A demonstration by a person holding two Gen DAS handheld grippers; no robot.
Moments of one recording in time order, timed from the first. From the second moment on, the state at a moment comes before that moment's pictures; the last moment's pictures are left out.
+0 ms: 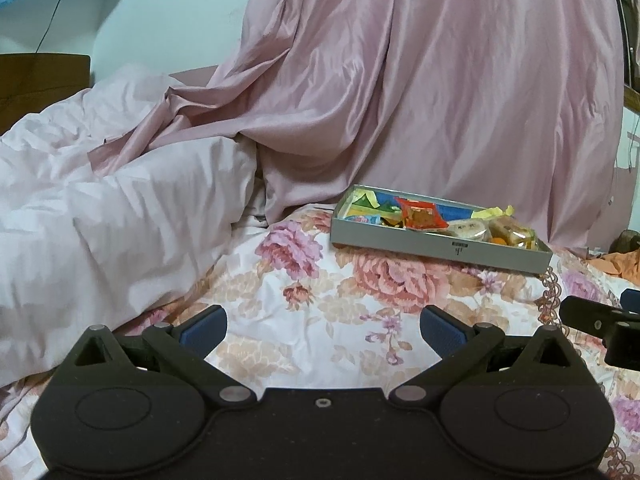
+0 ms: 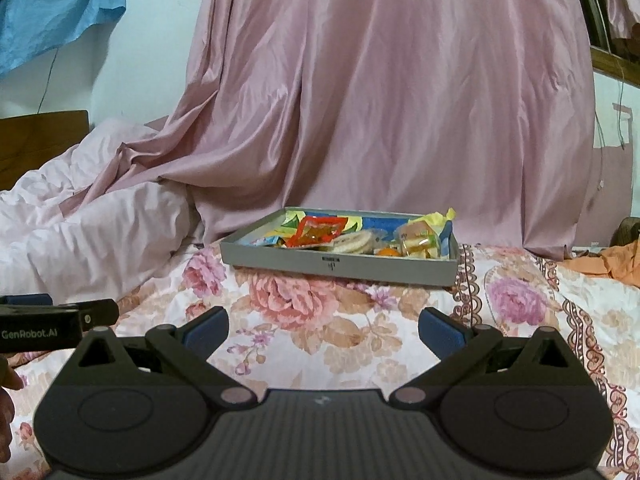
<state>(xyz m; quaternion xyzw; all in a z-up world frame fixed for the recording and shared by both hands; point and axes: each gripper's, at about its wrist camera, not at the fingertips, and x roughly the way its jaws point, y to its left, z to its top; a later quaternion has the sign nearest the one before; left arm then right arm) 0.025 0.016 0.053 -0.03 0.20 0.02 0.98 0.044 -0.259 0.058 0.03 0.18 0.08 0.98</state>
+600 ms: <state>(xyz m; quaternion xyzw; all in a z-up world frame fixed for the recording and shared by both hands) 0.026 0.013 0.030 -0.02 0.21 0.01 0.98 0.049 -0.261 0.032 0.03 0.20 0.08 0.98</state>
